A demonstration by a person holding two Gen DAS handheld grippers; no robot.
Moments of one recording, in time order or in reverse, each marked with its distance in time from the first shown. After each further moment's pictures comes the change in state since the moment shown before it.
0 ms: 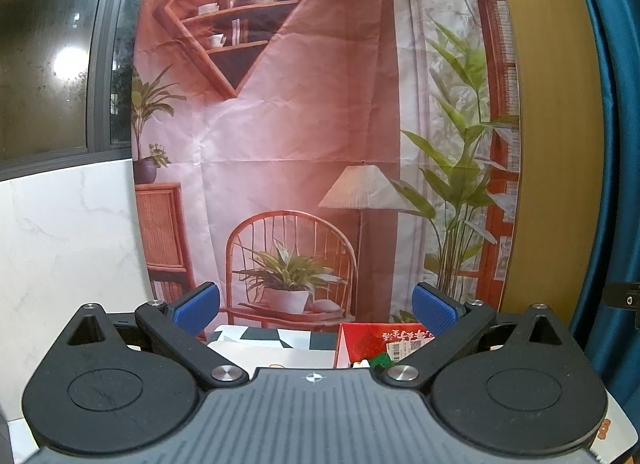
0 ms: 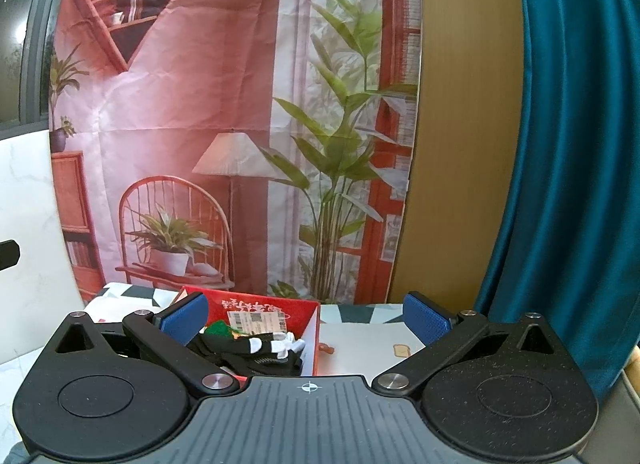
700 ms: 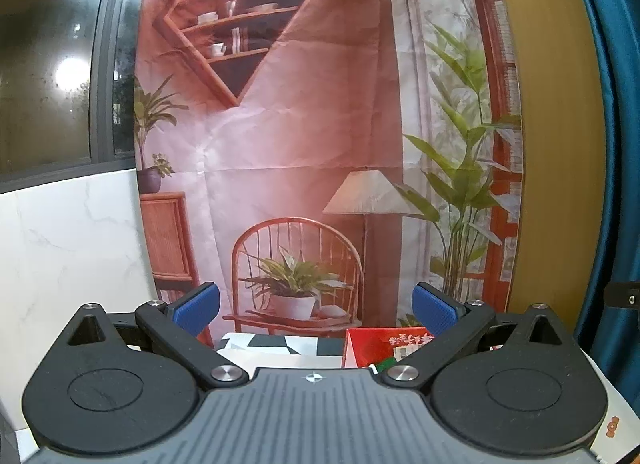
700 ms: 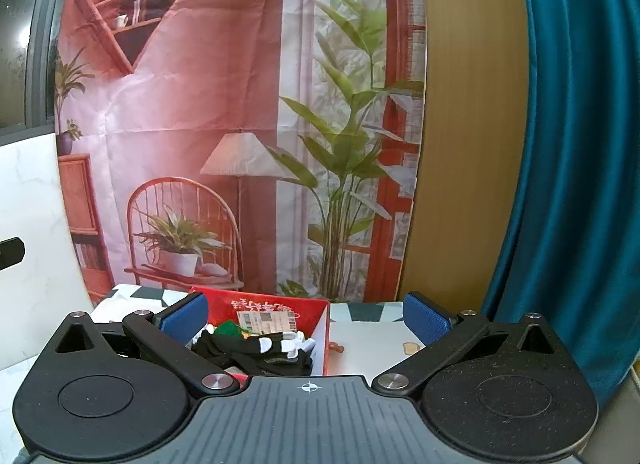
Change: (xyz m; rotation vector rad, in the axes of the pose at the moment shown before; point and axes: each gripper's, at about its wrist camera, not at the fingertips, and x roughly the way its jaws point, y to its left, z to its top) left arm -0.003 -0.002 0.002 0.024 -0.018 0.014; right arm 0.000 0.001 -0.001 0.007 0.003 0.026
